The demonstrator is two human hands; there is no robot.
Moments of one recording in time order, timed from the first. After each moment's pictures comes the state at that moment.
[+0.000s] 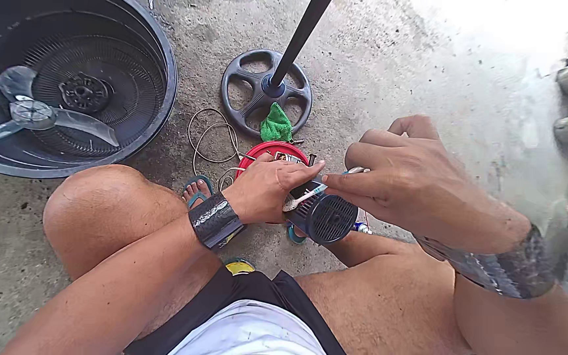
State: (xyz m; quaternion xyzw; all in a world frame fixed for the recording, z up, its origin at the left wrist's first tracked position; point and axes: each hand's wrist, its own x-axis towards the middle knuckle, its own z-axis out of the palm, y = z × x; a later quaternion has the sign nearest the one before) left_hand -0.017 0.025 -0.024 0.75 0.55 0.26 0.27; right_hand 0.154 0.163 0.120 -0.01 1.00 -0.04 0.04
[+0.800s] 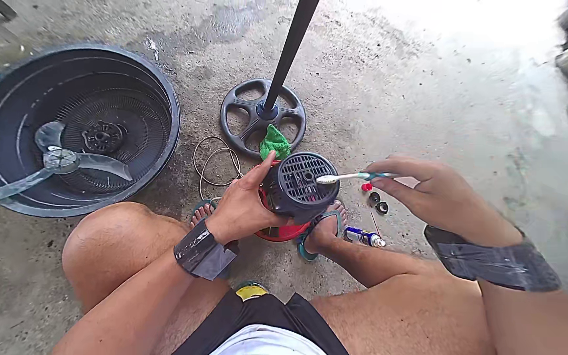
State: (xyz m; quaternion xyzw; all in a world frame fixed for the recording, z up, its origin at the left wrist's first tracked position) left_hand -0.035 0.010 -0.016 0.48 0.68 0.35 0.43; right_hand 0.237 0.204 0.086 0.25 0.92 -0.29 -0.09
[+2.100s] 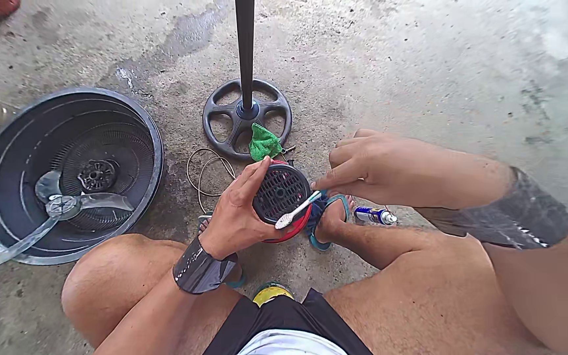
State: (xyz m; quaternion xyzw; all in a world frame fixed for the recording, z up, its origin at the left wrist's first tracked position) left_hand -0.020 0.026 -0.023 0.61 0.60 0.41 0.32; right_hand 0.208 0.216 0.098 0.06 0.98 -0.19 0.02
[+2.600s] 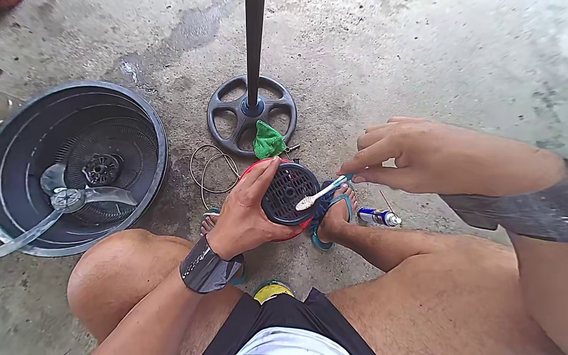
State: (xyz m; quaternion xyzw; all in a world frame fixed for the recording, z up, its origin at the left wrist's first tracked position) left_hand -0.017 0.024 -0.026 0.61 0.60 0.41 0.32; right_hand 0.221 0.232 0.102 0.09 0.98 -0.20 0.02
